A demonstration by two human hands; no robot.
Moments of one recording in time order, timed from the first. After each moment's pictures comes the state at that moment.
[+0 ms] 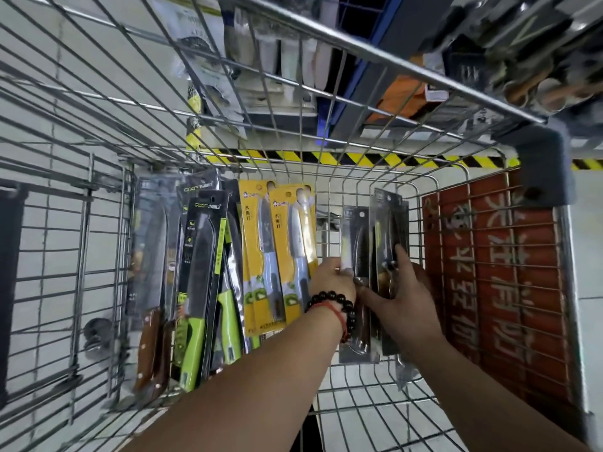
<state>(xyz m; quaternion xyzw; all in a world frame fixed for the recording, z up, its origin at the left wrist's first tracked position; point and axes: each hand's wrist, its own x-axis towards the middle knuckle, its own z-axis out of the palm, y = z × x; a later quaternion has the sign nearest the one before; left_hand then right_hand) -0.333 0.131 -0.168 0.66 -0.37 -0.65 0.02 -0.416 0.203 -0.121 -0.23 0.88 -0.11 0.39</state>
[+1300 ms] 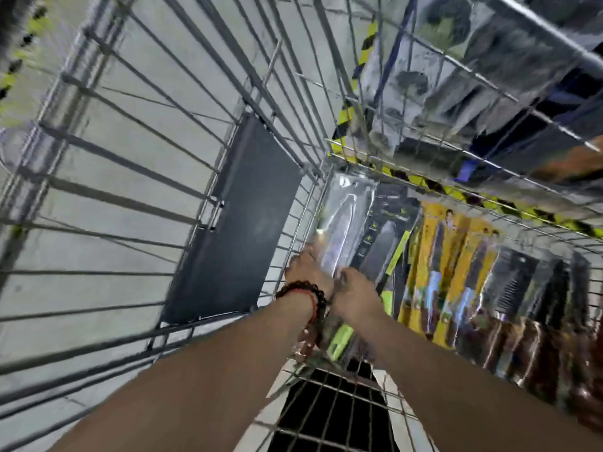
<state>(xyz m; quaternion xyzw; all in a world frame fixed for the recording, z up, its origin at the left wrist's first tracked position) -0.049 0.036 -0.144 0.75 -0.45 -0.47 -0.13 -0.144 0.076 -0.164 -0.44 0.74 0.06 0.51</state>
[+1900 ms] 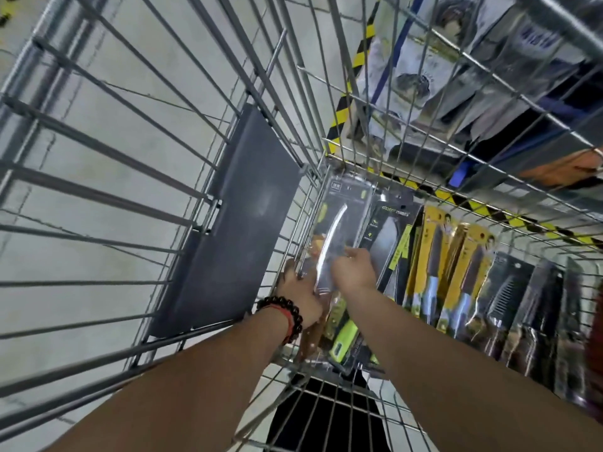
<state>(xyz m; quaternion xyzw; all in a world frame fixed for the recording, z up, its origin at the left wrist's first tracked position) -0.016 0.056 -0.162 0.63 -0.56 -0.51 -0.18 -0.128 0.031 -0.172 -0.18 0.83 -0.12 0.52</state>
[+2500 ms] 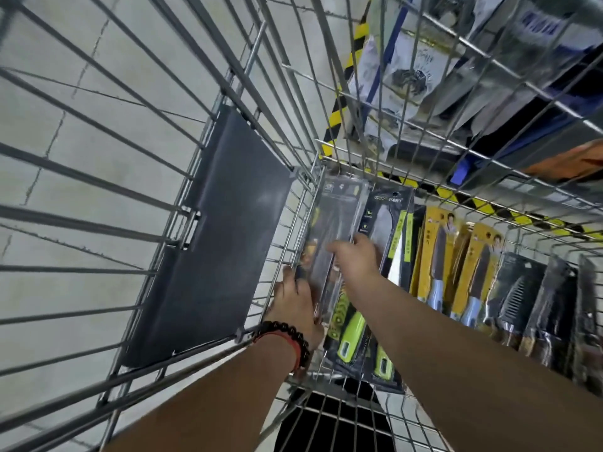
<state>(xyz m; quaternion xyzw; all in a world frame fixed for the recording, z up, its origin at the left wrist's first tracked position) -0.017 0.074 -0.170 0.63 -0.66 -0.37 -0.19 -0.139 0.005 -0.186 -0.11 0.79 -0.23 0.56</state>
